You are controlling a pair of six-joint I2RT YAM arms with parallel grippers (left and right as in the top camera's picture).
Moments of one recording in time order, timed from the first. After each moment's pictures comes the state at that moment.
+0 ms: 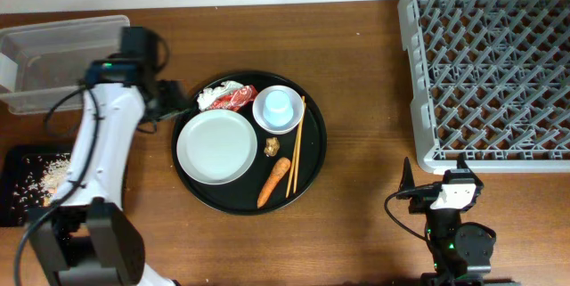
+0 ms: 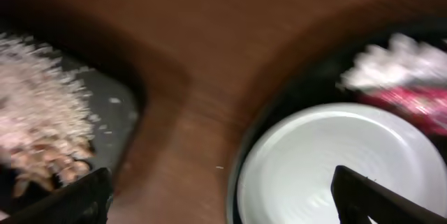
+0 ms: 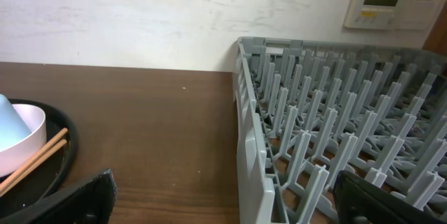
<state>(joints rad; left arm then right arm) 0.02 1.76 1.53 -1.10 -0.23 -0.41 -0.03 0.01 0.01 -0.07 0.00 -0.05</state>
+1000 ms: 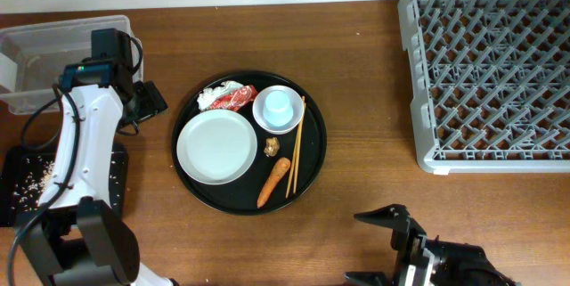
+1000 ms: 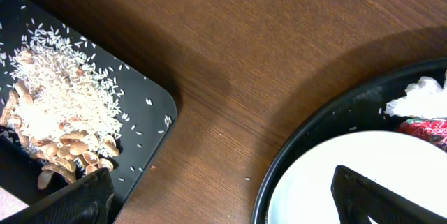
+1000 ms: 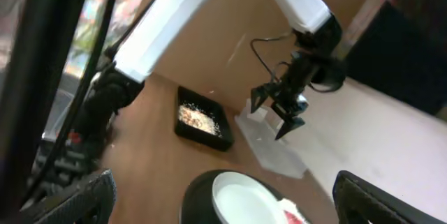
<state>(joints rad) 0.11 1.76 1.53 -1.10 -0.24 -0.41 -0.03 0.01 0.01 0.65 -1.40 0.13</state>
